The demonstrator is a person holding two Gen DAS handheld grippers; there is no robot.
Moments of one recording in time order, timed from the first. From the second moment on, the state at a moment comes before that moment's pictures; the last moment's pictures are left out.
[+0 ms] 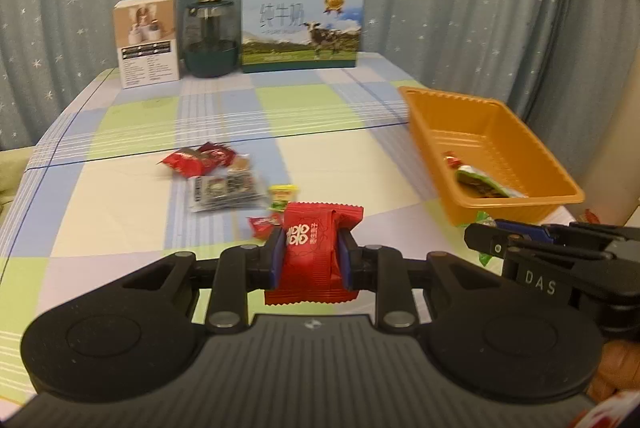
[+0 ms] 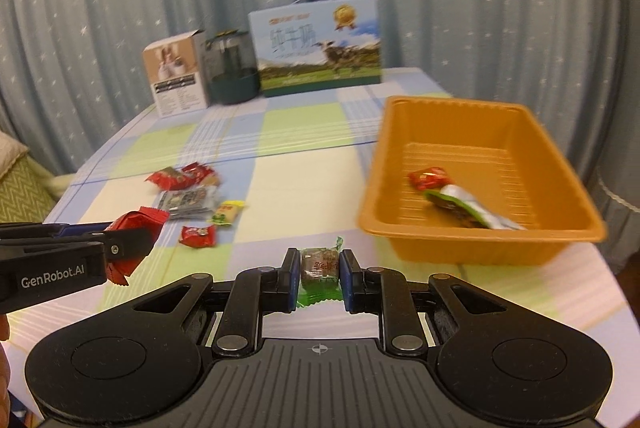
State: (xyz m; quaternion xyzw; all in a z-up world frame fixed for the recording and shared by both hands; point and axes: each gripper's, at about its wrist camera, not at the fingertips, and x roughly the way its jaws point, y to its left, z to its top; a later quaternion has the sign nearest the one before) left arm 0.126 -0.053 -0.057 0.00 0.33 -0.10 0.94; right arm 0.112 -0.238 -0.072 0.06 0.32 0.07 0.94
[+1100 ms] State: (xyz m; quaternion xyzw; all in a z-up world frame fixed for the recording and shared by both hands) left arm 0.168 -0.181 -0.028 0.02 0.31 -0.21 0.93; right arm 0.125 -0.387 -0.030 0.12 0.26 -0.05 0.96
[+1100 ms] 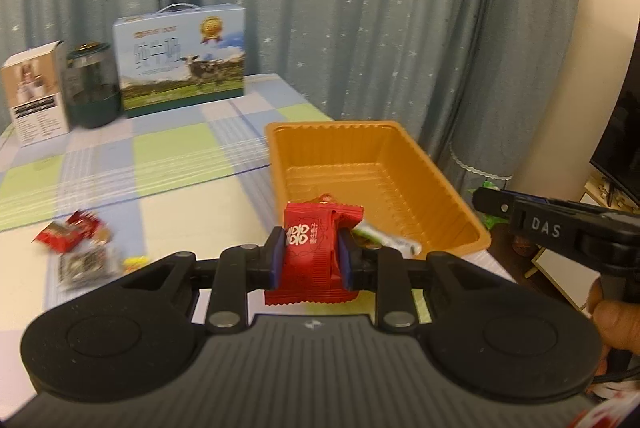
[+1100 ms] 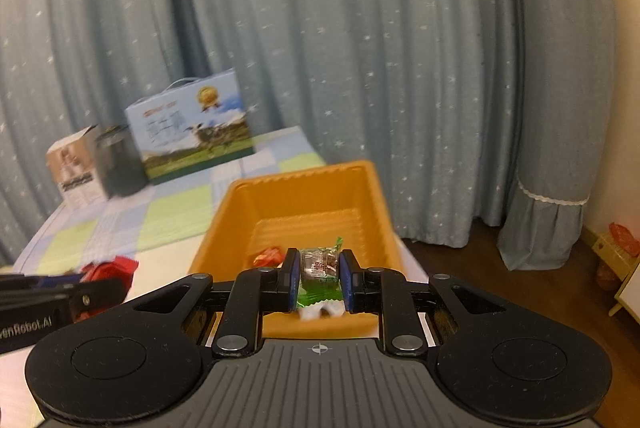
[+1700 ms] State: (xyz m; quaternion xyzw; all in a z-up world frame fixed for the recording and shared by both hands) left arm 0.232 -0.224 -0.062 0.01 0.34 -0.24 0.91; right arm 0.165 -0.414 -0.051 0.15 0.27 -0.07 0.95
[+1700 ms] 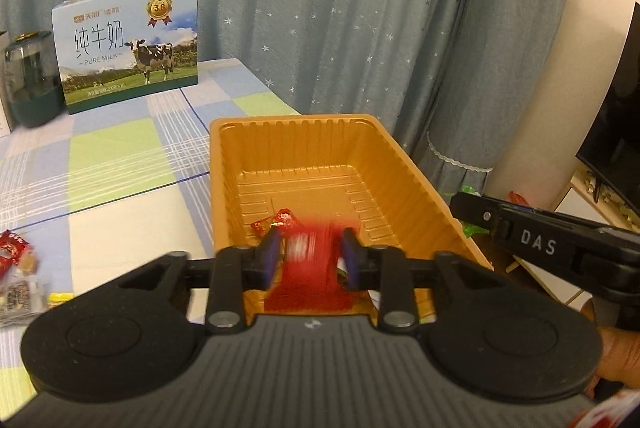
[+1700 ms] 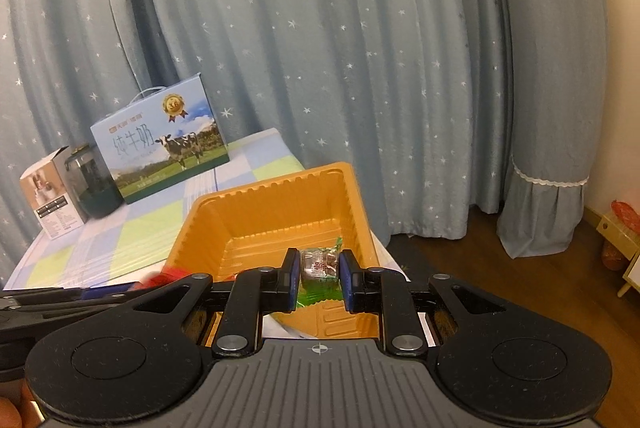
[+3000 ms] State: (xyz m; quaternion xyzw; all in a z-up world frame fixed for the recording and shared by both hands) left arm 0.197 -0.129 -0.072 -0.01 0.34 -0.17 0.93; right arm 0.148 -0.362 -0.046 0.13 0.25 0.01 0.96
